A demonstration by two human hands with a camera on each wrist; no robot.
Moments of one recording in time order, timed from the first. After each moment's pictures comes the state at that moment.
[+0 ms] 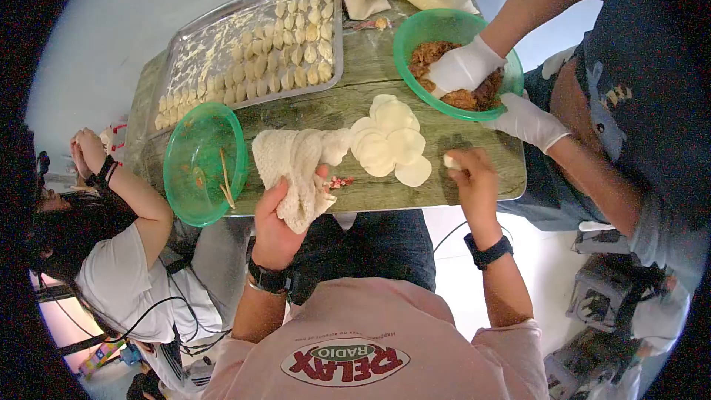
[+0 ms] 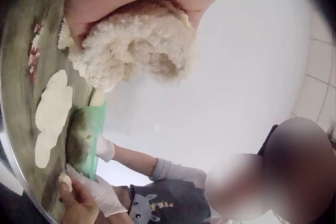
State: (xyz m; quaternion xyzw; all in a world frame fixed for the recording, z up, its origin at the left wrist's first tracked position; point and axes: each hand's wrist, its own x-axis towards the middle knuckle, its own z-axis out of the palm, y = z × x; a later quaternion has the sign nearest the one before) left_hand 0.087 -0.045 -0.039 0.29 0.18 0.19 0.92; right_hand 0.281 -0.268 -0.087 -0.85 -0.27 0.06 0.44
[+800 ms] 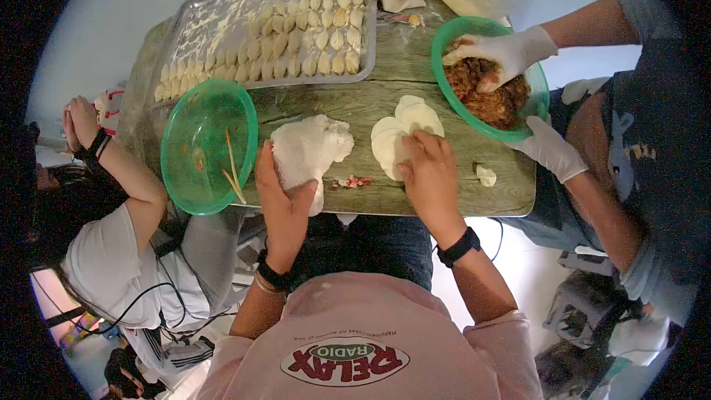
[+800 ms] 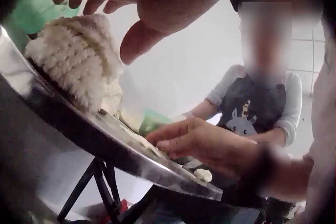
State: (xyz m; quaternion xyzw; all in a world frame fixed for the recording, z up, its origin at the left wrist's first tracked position) left_hand 0.073 -0.029 -0.064 0.81 0.35 0.30 0.37; right_hand 0.248 -0.173 -0.072 -0.86 -0.44 0.02 0.28
